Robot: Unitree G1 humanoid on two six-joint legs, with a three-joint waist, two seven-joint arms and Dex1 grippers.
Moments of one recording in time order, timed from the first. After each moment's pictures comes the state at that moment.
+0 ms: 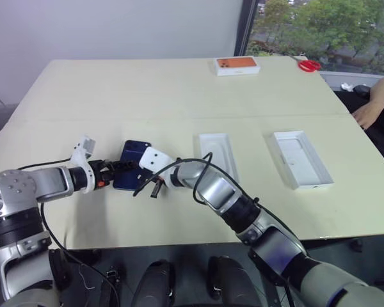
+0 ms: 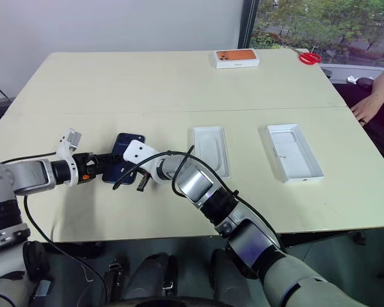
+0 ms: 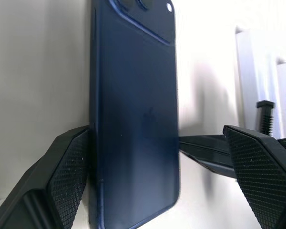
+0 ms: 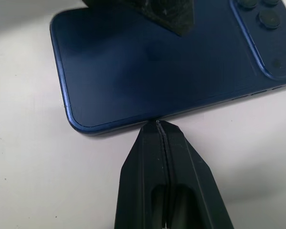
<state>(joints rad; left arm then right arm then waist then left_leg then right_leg) -0.52 0.58 0.53 0.10 -0.99 1.58 -0.22 -0.81 0.02 0.57 0.27 -0.07 0.72 0.59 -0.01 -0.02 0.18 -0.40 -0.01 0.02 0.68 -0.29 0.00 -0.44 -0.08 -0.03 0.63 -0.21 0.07</state>
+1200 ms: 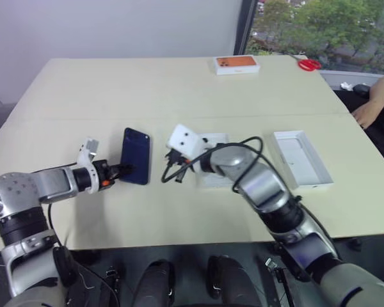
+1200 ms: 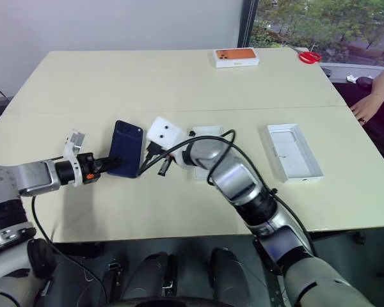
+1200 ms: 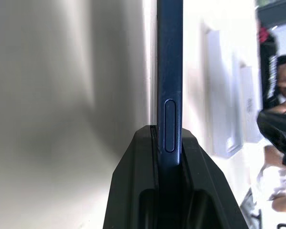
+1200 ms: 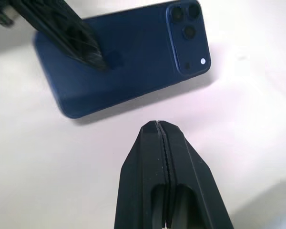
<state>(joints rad) -0.58 0.48 0.62 0.16 -1.15 1.61 -0.11 -0.74 -0.29 0.41 -0.30 0.02 0.95 0.70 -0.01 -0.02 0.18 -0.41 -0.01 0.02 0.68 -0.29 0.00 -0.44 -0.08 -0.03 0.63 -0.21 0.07</state>
